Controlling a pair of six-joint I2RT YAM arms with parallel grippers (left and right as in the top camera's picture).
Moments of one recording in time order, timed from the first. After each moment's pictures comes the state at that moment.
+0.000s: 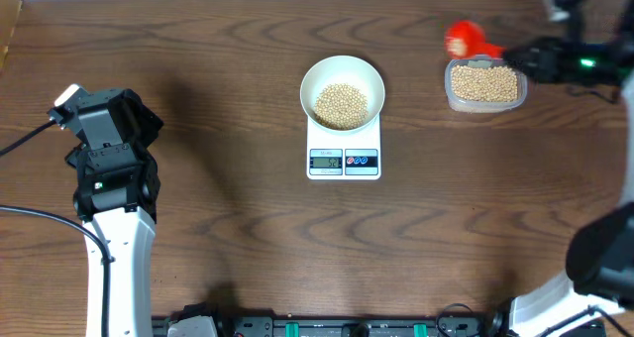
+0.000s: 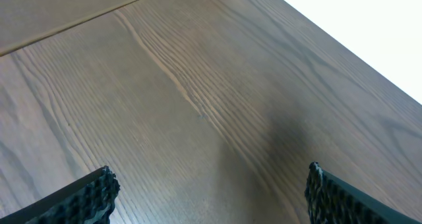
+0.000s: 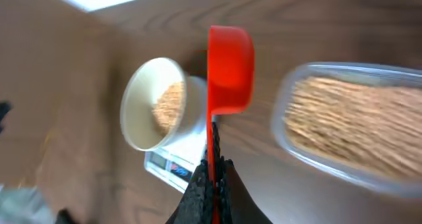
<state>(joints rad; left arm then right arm) 0.23 1.19 0.97 -0.47 -0.40 -0.48 -0.32 1.82 1.77 -1.10 -0.86 -0.24</state>
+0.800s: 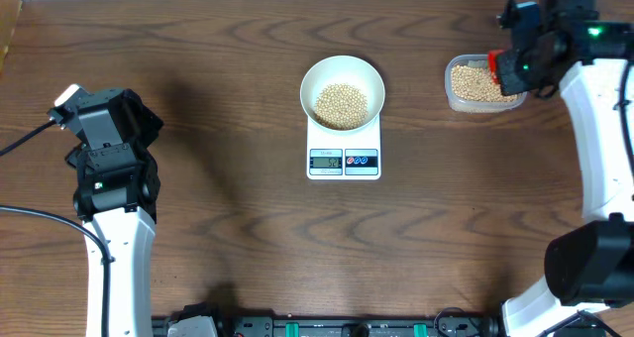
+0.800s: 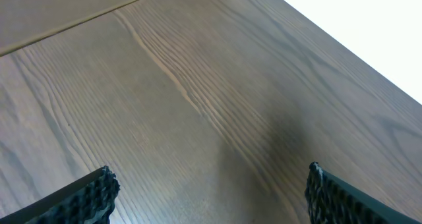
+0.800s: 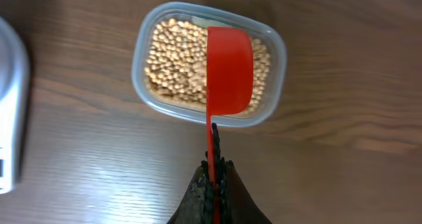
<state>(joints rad) 0.23 1.19 0.97 -0.47 -0.40 -0.48 0.00 1.79 1.77 -1.12 0.08 -0.25</state>
